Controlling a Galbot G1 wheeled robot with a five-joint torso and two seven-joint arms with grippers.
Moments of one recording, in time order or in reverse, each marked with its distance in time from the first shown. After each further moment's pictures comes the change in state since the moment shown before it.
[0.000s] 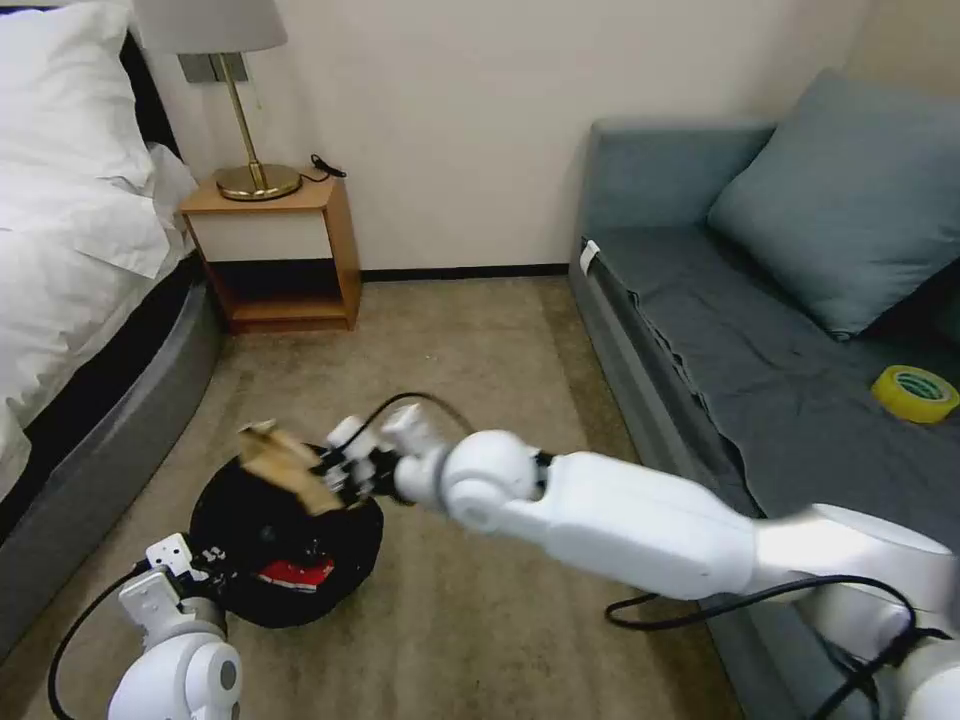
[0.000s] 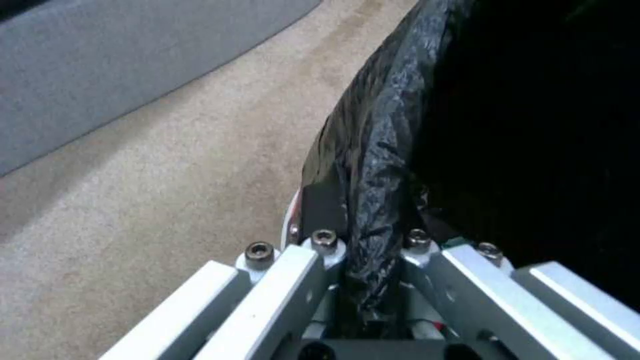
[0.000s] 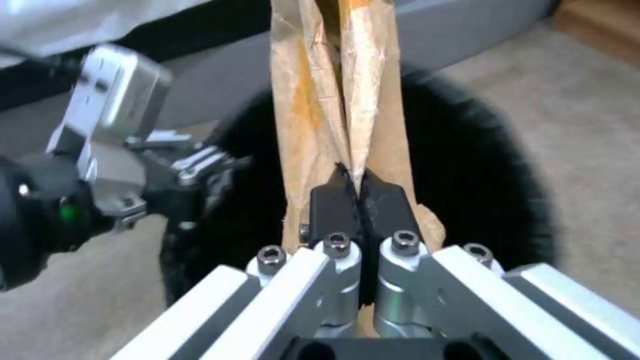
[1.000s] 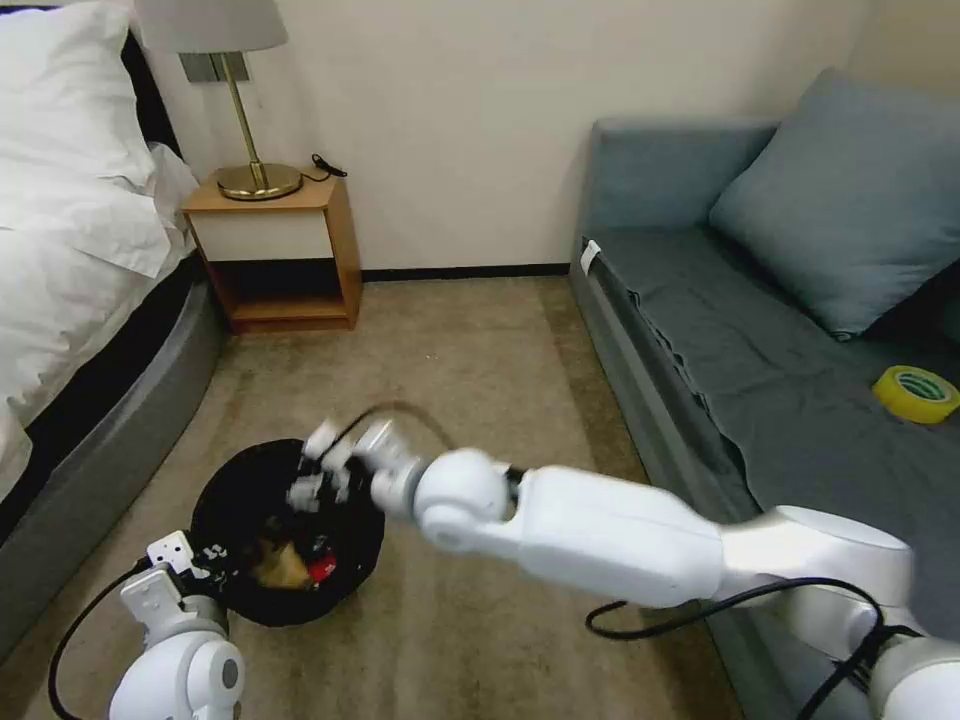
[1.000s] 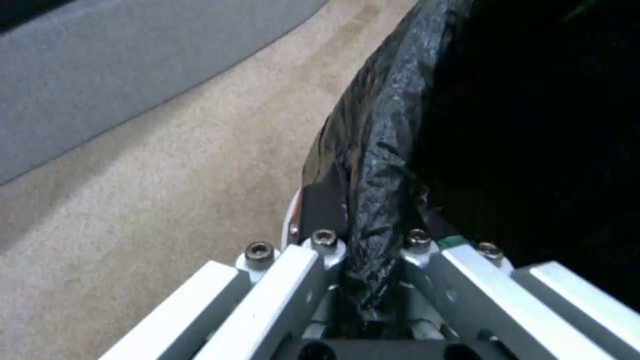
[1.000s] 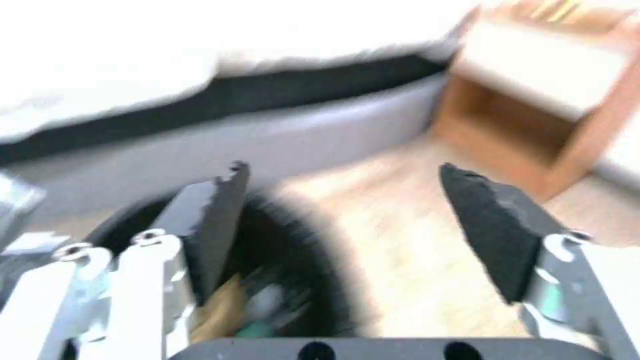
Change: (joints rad) left arm 0.001 0.004 0.002 -0.007 0.004 -0.002 0.004; right arm -0.020 -0.121 0.145 0.049 -0.181 0.186 -0.016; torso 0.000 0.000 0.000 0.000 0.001
